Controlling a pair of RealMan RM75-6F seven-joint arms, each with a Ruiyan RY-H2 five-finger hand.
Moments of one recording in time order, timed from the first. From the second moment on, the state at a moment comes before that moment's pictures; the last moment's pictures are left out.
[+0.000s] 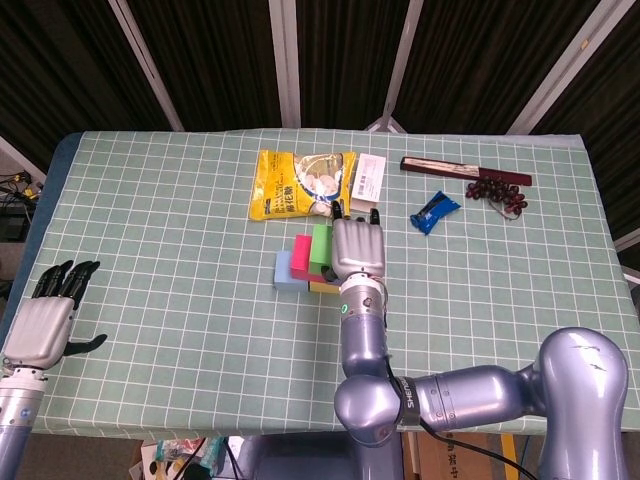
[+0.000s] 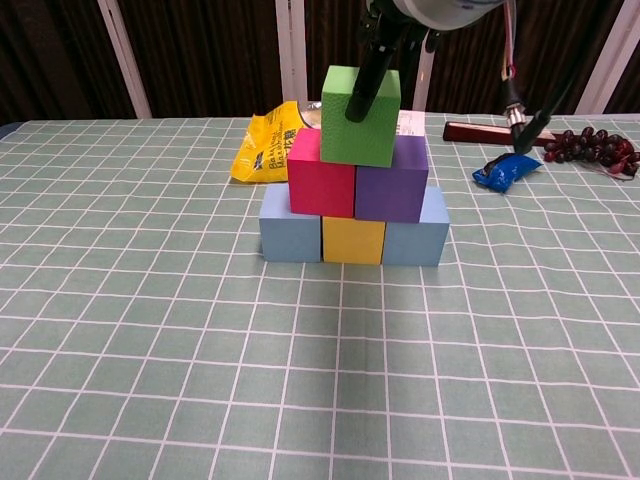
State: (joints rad) left arm -0.22 -1.09 -0.07 -1.86 1.33 1.35 0.28; right arm 1.31 -1.60 0.71 -1.88 0.13 1.65 -1.07
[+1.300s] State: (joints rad) left arm -0.22 -1.09 -0.07 -1.86 1.32 1.35 0.28; right arm 1.32 -1.61 0.71 -1.86 0.12 1.66 -1.07
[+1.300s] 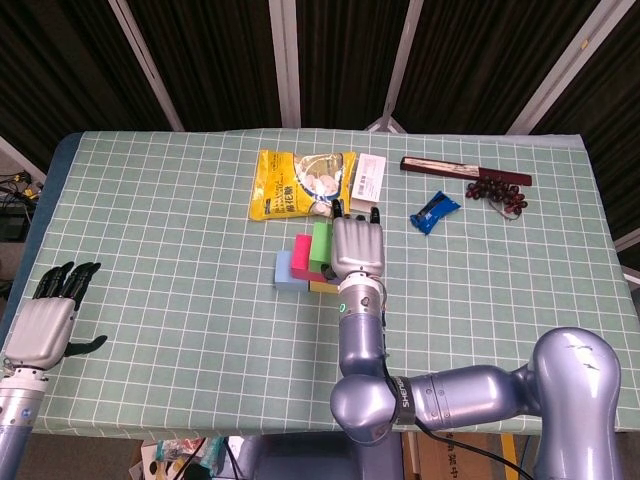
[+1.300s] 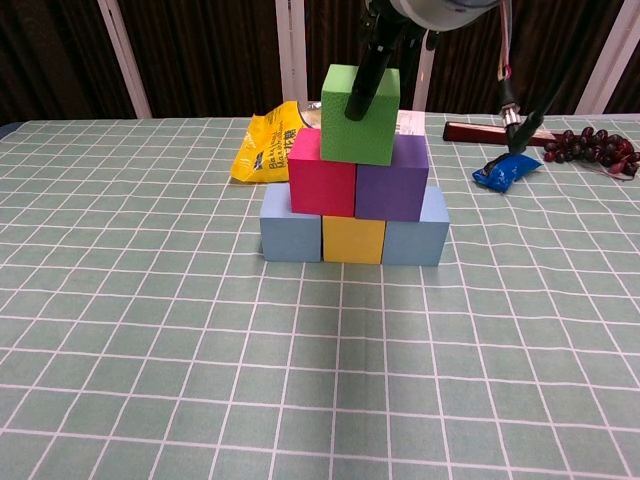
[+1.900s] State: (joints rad) left arm -0.22 -1.09 -0.06 -1.86 1.32 1.34 0.28; right arm 1.32 -1.63 0.70 -1.85 0.09 1.67 -1.07
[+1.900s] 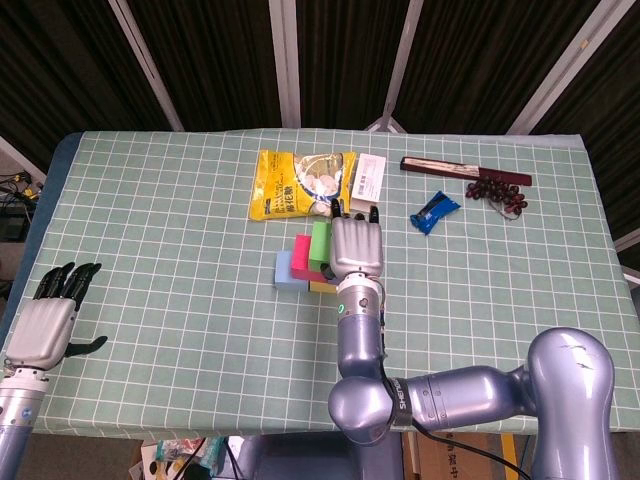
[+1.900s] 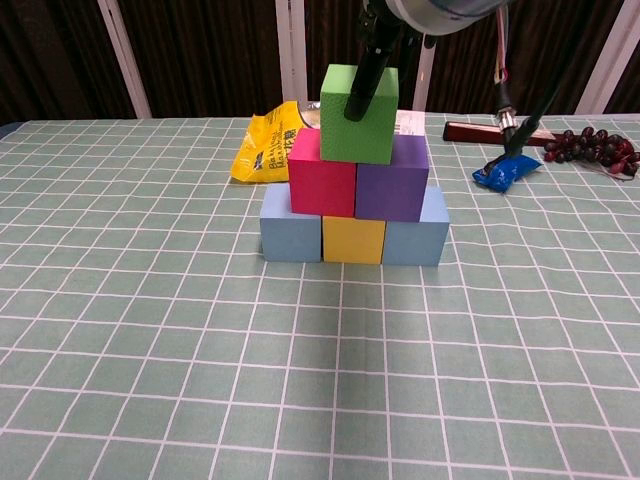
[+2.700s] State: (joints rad) left arm -0.22 -1.09 -0.06 -1.86 1.32 1.34 0.29; right arm 1.31 -1.61 0.71 -1.93 0.11 1.64 -1.09
